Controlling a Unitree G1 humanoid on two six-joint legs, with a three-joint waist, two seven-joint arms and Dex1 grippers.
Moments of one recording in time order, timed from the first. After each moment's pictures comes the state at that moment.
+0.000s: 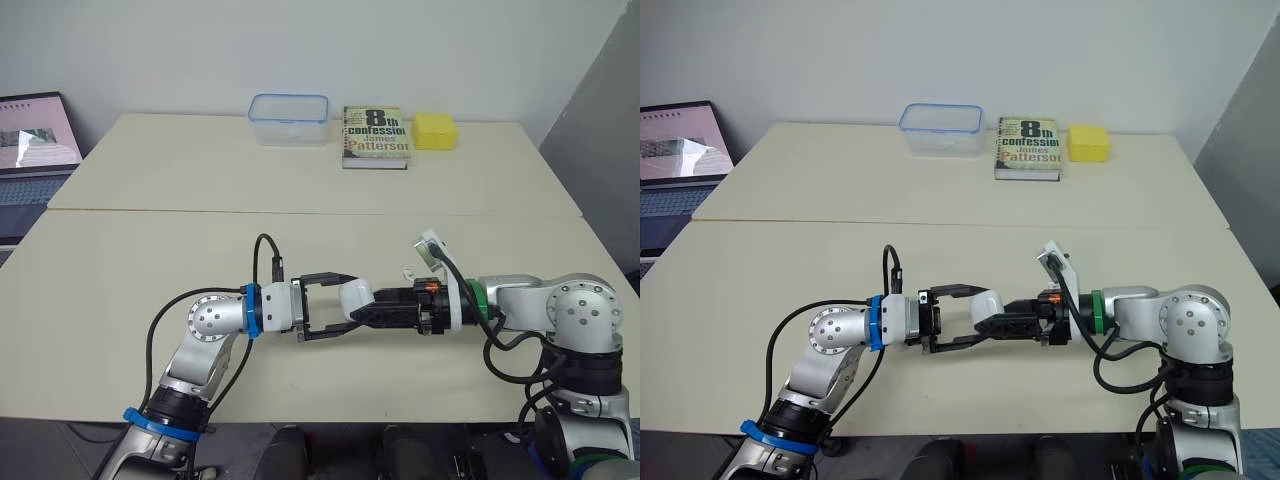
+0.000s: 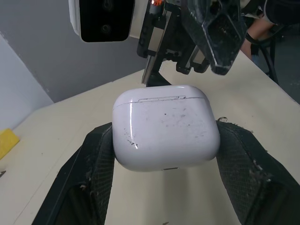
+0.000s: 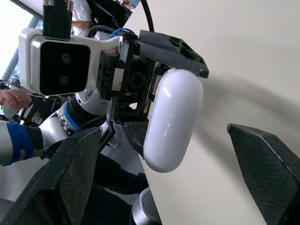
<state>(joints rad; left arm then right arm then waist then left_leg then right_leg) -0.31 0.44 -0.19 0.00 -0.28 -0.35 -1.15 -0.54 -0.40 -0.16 -0.28 1.24 1.58 0.37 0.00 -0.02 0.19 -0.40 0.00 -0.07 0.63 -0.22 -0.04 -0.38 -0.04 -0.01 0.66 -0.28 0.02</state>
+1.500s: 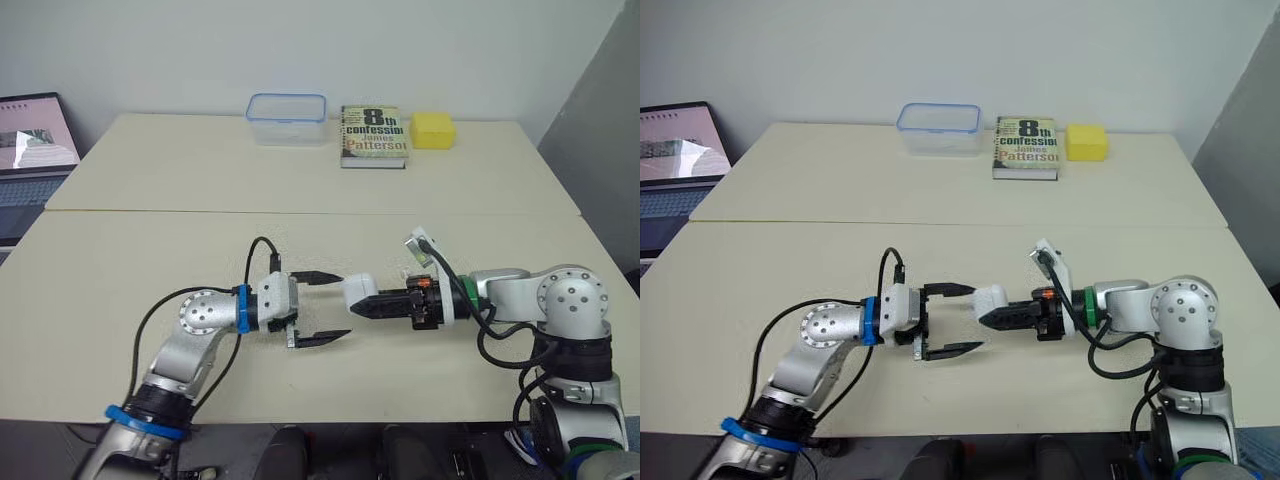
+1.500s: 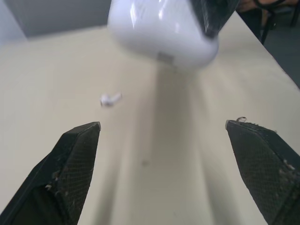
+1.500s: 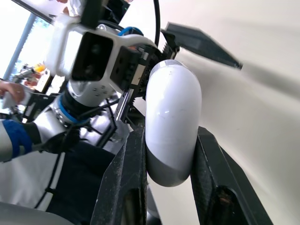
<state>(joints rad) -0.32 0.59 -0.19 -0.04 -0.36 0.14 -1.14 -0.63 -0.50 -0.08 -0.24 1.20 1.55 0.40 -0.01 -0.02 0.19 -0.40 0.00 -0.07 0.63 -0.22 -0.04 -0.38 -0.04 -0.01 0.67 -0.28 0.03</state>
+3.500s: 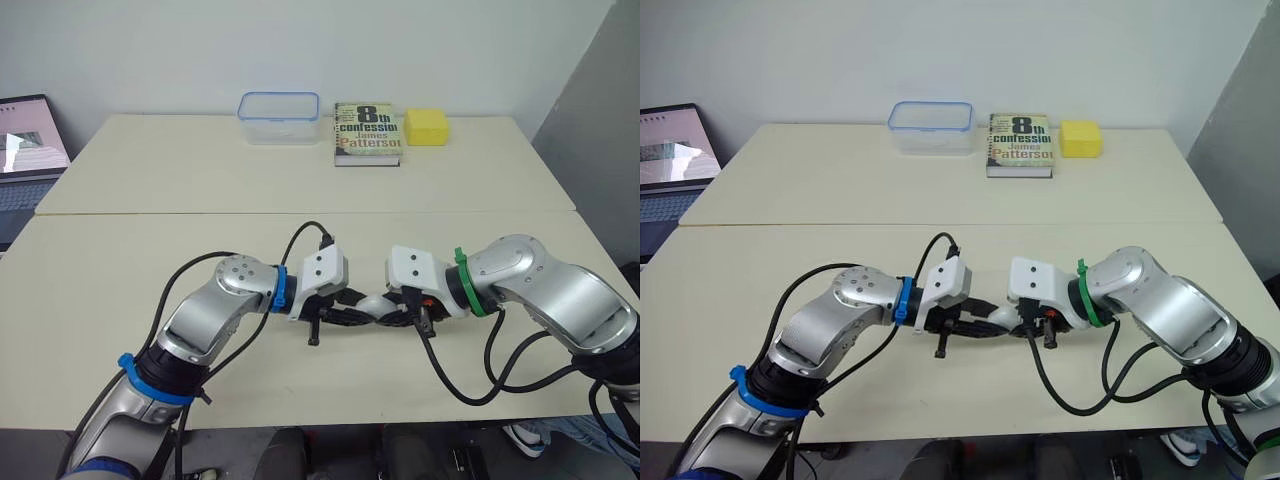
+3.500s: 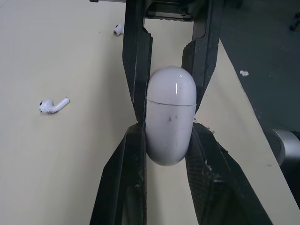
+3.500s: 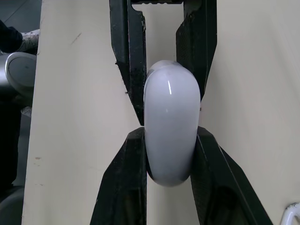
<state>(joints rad) -0.55 0.56 -0.35 -0.25 -0.33 0.58 -1.12 -0.73 -0.86 0.49 -0.52 0.37 0.94 1.05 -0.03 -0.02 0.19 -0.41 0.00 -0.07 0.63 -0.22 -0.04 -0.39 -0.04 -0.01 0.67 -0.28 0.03</state>
